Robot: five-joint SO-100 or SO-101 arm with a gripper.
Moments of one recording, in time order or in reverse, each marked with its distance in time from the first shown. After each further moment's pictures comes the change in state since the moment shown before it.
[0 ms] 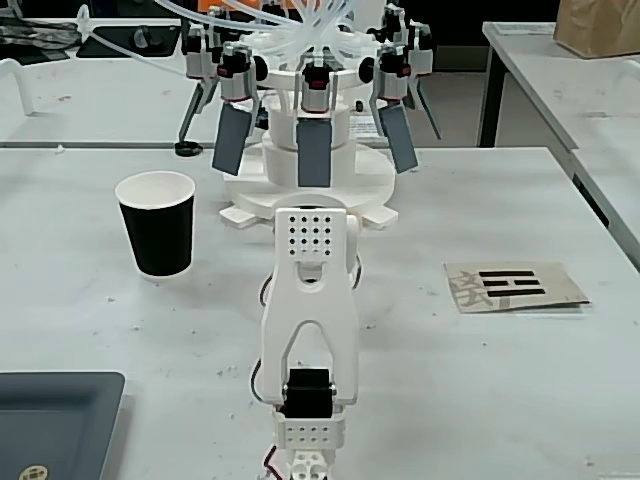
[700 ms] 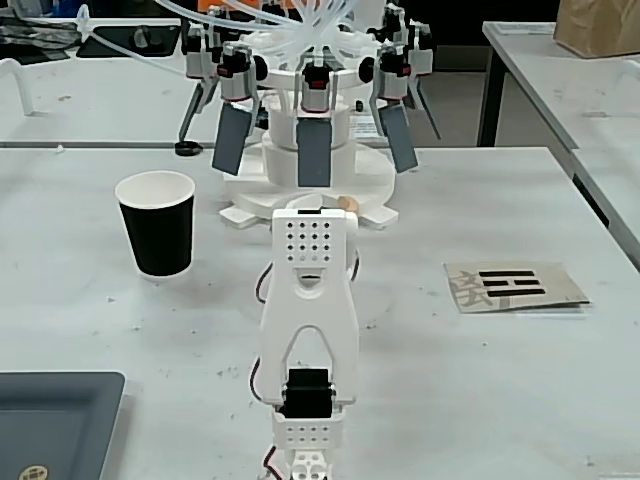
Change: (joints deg) arm -0.8 6.8 5.2 -0.5 0.0
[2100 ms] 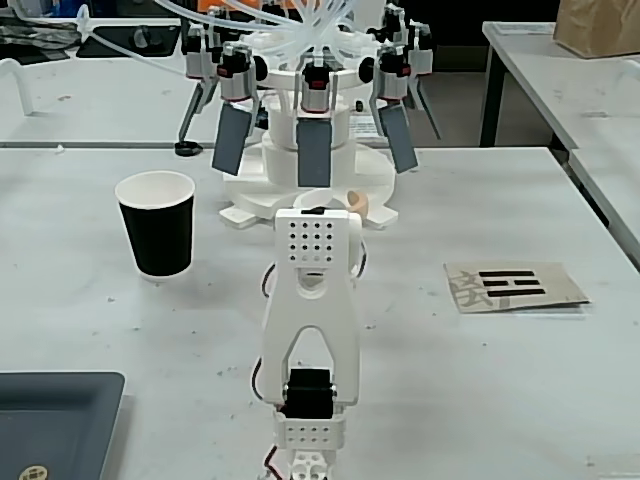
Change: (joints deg) arm 1.8 0.1 -1.5 0.5 0.3
